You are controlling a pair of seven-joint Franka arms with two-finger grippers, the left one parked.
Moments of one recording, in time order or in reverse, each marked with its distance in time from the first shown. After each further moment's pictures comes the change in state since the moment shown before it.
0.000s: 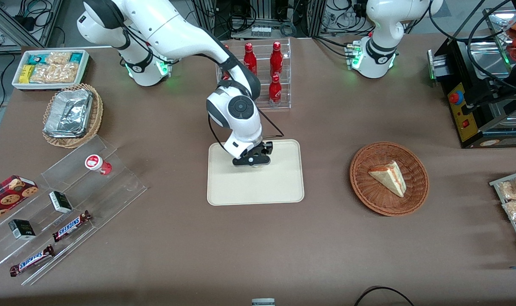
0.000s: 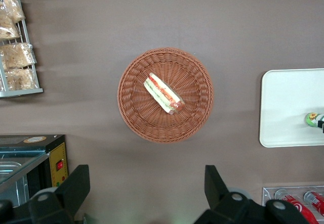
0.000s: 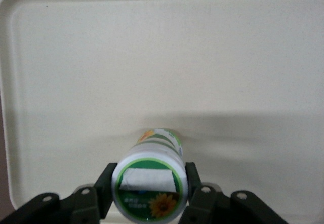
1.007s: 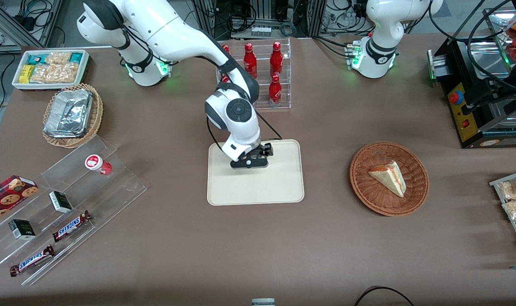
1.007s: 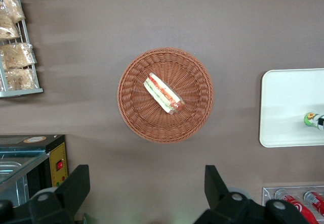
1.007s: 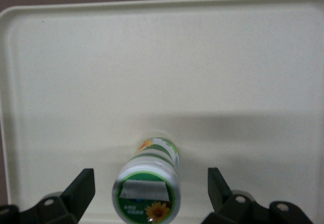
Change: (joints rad) arm -0.015 -0.018 -0.010 0.004 0.000 -0.002 0.002
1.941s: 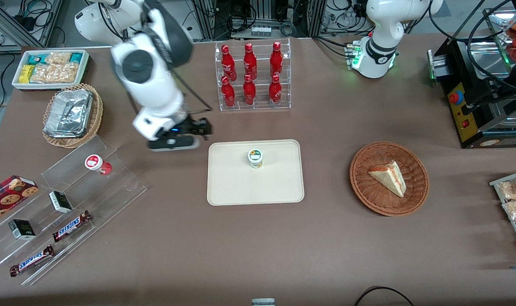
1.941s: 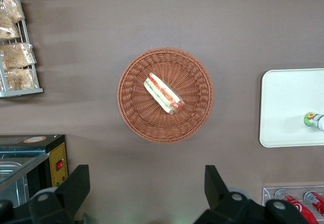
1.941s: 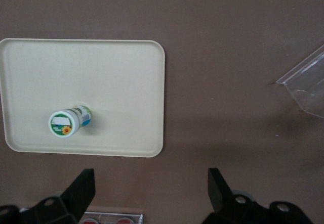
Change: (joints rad) arm -0.280 -0.557 -0.005 -0.188 0.000 -0.455 -0.315
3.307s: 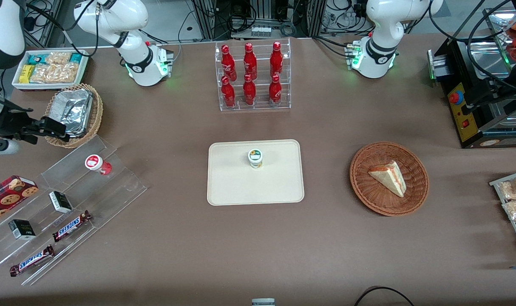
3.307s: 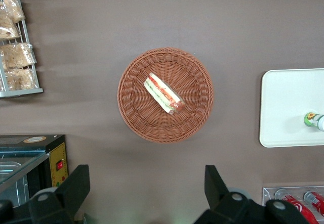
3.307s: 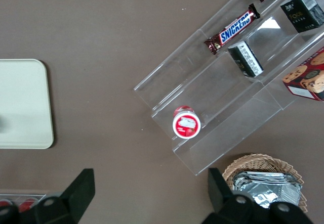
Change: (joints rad) arm -0.484 -0.098 -0.103 0.119 -0.011 -0.256 -0.540
